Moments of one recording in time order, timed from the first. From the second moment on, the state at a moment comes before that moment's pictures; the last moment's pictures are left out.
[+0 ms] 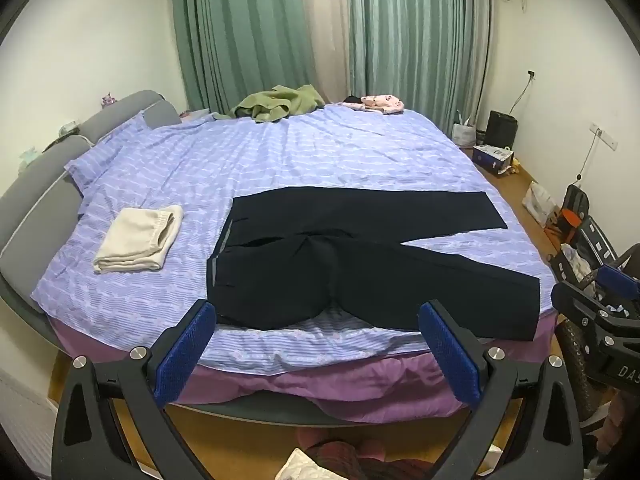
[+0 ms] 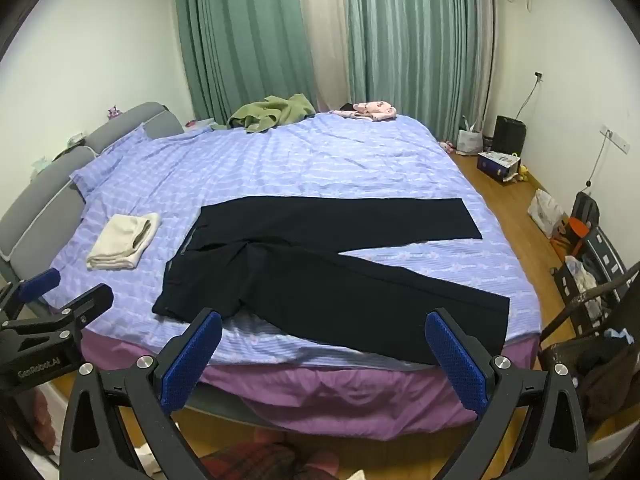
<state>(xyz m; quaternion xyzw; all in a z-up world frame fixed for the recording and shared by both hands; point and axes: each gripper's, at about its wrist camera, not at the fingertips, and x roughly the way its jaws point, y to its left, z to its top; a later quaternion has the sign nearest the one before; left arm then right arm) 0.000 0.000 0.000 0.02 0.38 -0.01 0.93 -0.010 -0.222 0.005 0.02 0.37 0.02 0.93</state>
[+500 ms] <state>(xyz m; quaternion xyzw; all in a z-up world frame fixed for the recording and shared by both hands) -0.002 0.005 0.010 0.02 0.36 0.00 0.93 -0.011 -0.222 0.004 0.02 0.37 0.03 0.93</state>
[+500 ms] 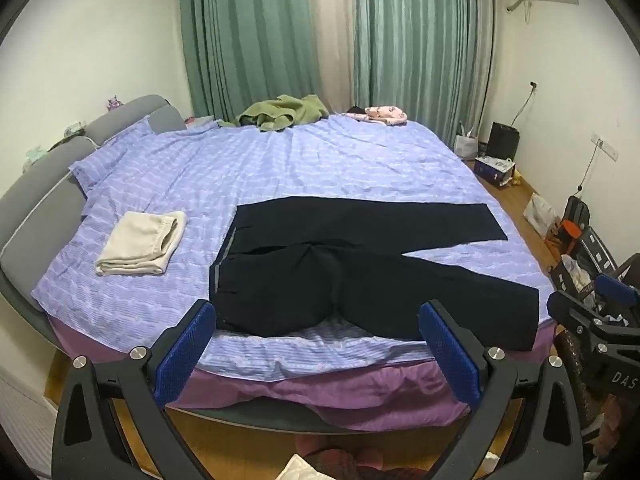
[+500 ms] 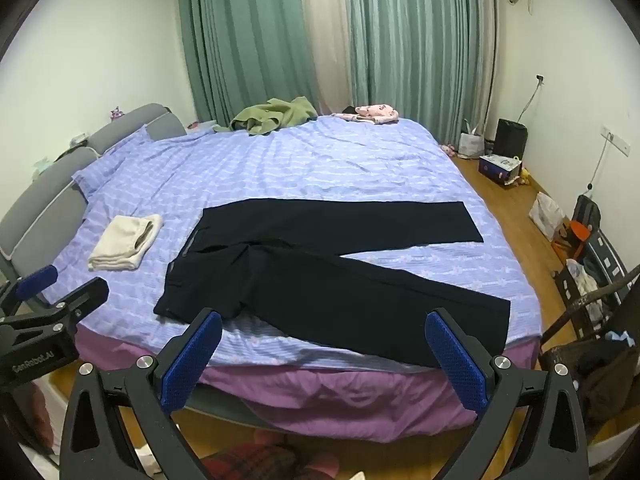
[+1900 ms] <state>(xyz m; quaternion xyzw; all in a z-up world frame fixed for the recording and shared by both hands) -0.005 0.007 0.011 0.01 0.36 0.00 0.93 -0.011 -0.211 0.013 0.02 0.36 0.03 0.93</state>
